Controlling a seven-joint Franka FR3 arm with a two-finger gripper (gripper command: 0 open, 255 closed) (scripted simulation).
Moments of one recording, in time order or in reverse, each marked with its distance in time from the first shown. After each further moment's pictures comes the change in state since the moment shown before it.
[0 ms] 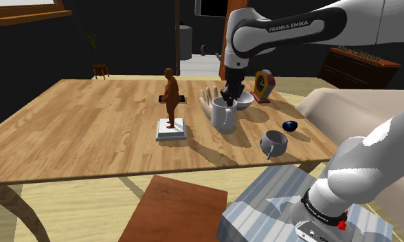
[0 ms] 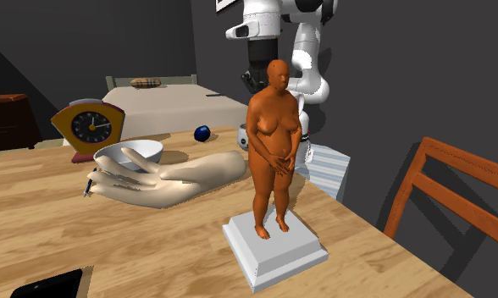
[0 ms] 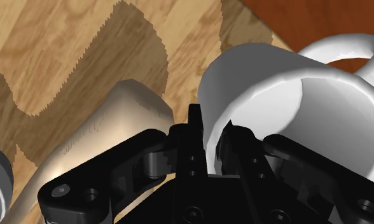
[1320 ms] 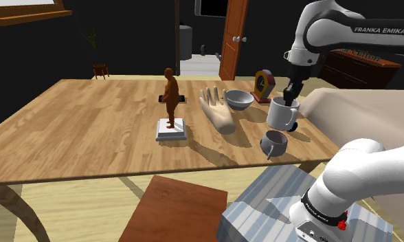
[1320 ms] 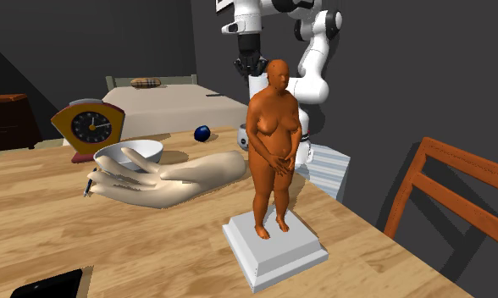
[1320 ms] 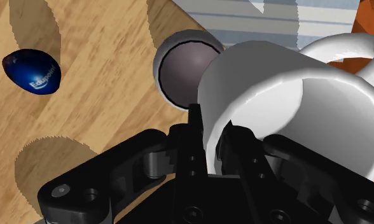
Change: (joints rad) arm -0.139 -0.527 -0.209 -0.303 -0.162 -0.222 -0.270
